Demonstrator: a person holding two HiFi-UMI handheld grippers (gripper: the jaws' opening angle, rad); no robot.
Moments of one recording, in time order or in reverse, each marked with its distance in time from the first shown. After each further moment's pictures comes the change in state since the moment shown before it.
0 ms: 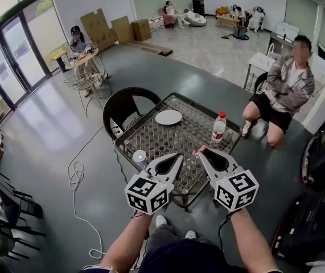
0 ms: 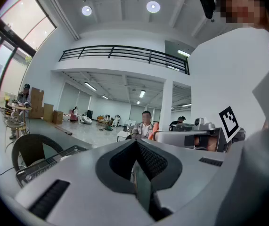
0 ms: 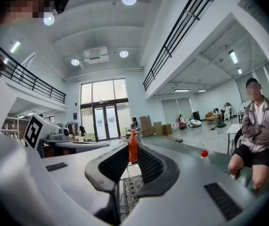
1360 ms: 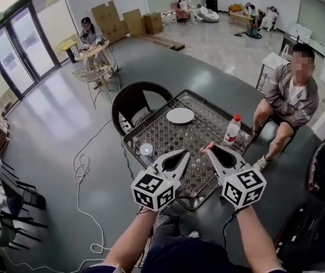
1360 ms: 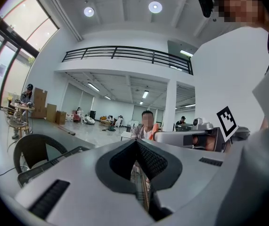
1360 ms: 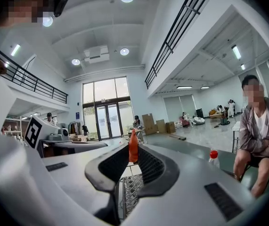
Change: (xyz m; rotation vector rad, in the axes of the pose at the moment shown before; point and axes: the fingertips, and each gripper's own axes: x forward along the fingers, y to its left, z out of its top) left arm 0.011 0.038 0.001 -0.007 -0.008 0.028; right arm 0.042 -0.011 -0.003 0.010 0.021 0.035
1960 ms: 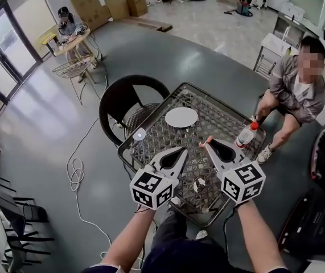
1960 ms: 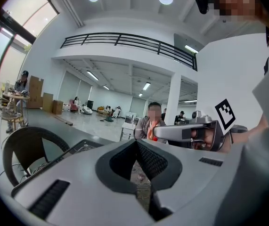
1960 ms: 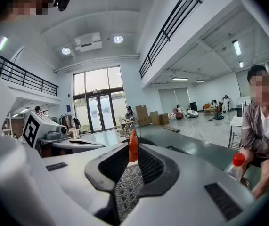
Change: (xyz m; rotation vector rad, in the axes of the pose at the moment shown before) left arm 0.078 0.146 -0.029 -0.040 0.113 -0.055; right arm 0.151 -0.061 -0.028 0.010 0.113 -0.078
